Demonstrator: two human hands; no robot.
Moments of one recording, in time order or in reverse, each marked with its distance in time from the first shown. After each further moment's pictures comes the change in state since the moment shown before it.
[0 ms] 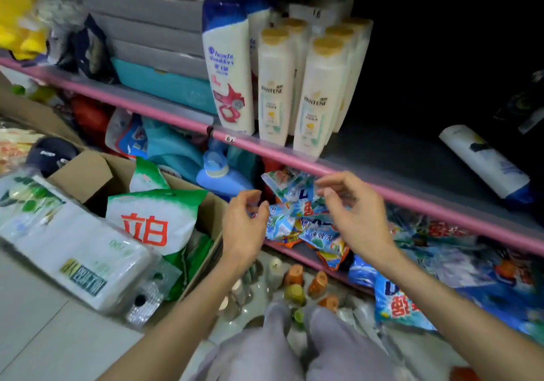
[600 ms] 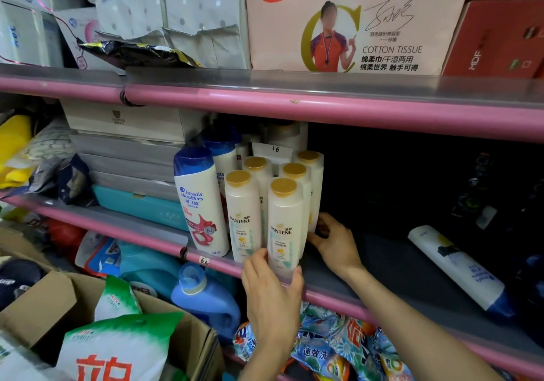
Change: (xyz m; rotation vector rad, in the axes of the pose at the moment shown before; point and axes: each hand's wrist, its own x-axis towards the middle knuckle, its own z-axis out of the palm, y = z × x) left_hand 0.042 0.095 0.067 0.140 0.161 0.178; right_hand 0.160 0.063 -0.023 -0.088 0.099 0.115
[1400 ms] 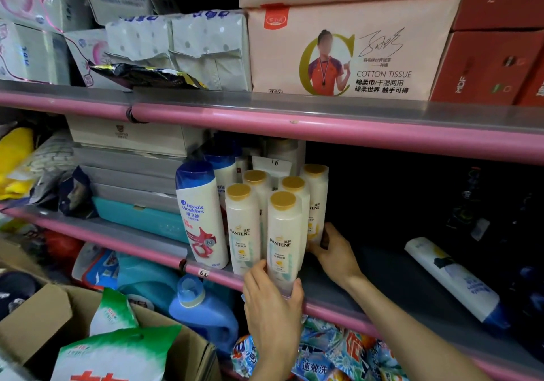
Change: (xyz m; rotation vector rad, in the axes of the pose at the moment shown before) left_hand 0.000 0.007 0.000 0.036 0.003 -0.040; right_hand 0.000 -0.006 -0.005 0.091 -0.042 0.038
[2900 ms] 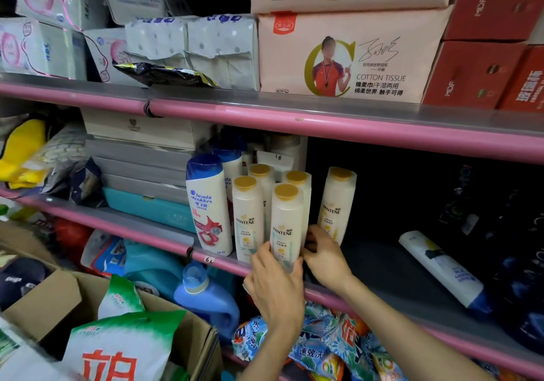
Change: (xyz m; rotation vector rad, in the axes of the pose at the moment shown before) left_hand 0.000 0.015 0.000 0.029 0.076 -0.011; right_hand -0.037 -0.037 0.011 -0.025 -0.079 0.021
